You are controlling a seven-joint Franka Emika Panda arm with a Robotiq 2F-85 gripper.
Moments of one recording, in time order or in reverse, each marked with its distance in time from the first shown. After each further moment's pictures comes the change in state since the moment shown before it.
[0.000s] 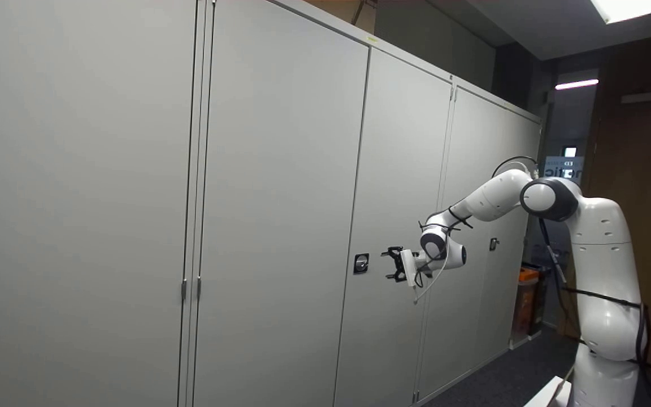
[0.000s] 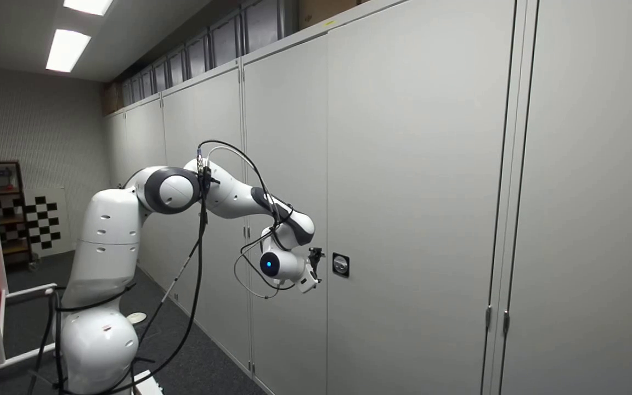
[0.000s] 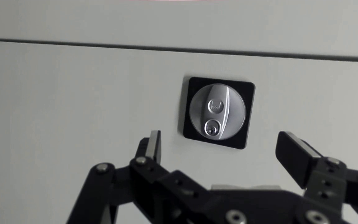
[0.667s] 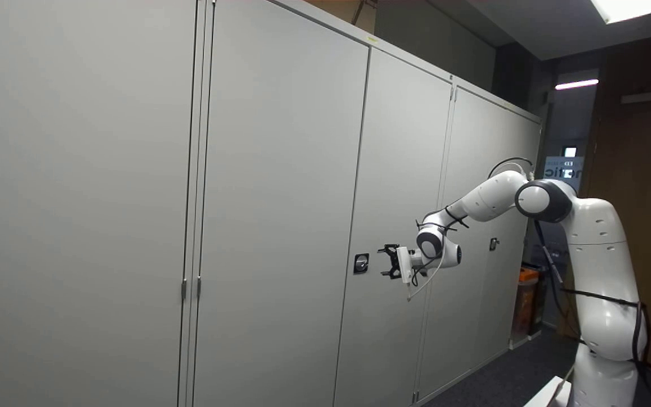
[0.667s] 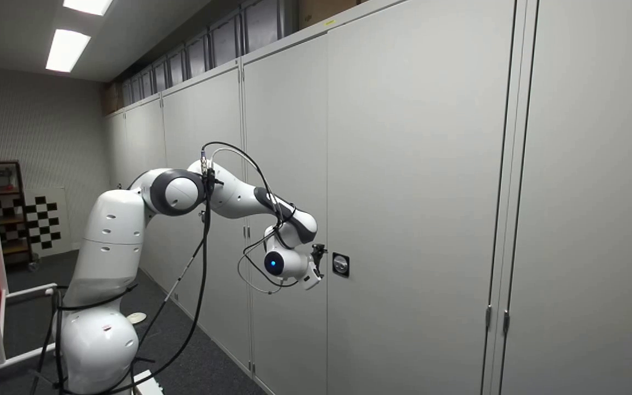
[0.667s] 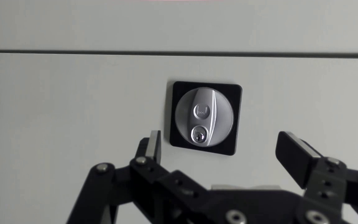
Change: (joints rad) arm 0.000 0.037 0.002 0.058 0.010 -0.022 0.034
